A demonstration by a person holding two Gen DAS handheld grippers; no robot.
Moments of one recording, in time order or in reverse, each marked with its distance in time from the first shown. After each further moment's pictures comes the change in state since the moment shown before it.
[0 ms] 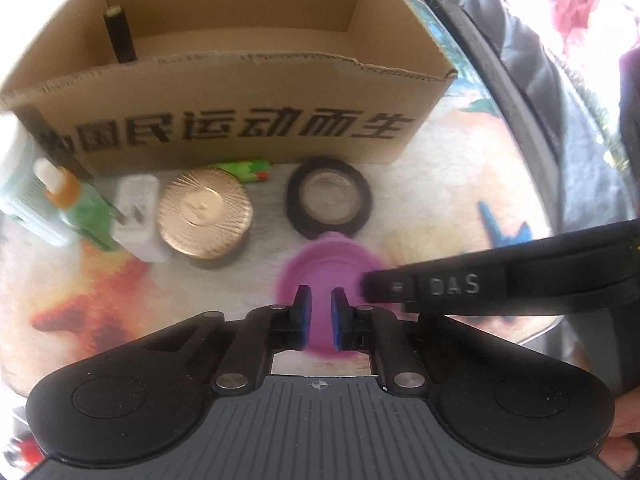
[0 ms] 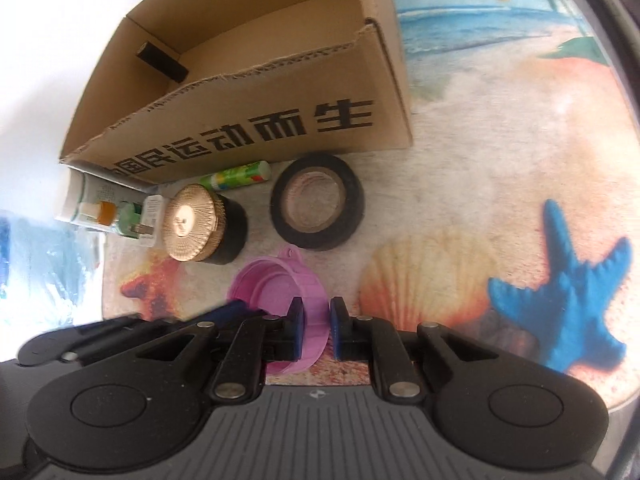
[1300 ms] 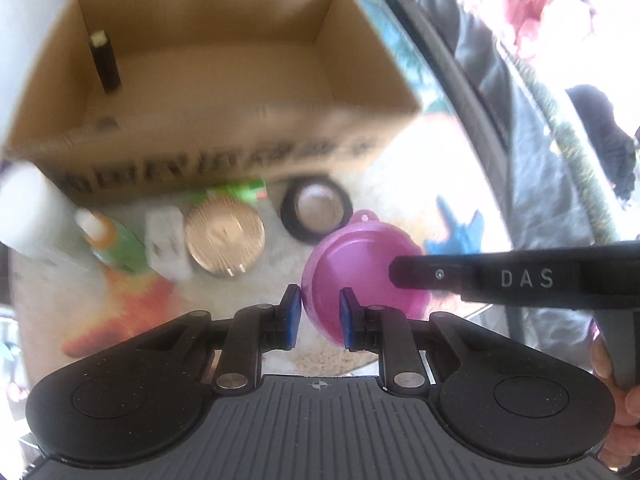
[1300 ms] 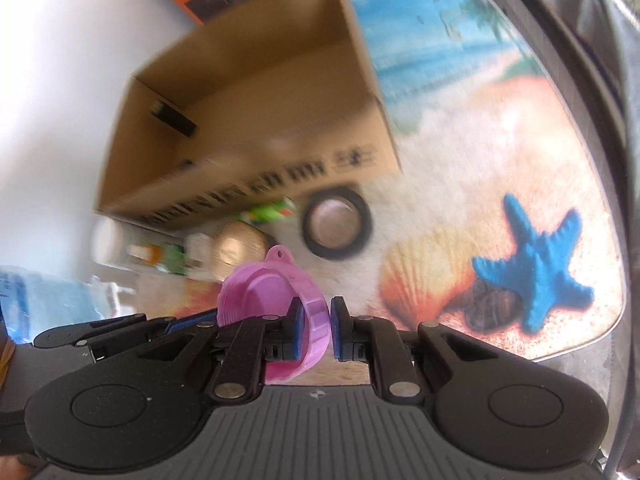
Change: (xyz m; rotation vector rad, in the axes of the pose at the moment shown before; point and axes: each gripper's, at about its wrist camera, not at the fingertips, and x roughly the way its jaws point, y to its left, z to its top) left arm -0.057 0.037 0.029 0.070 0.058 -0.170; right arm -0.075 0.042 -0.010 0.120 -0.122 -0.024
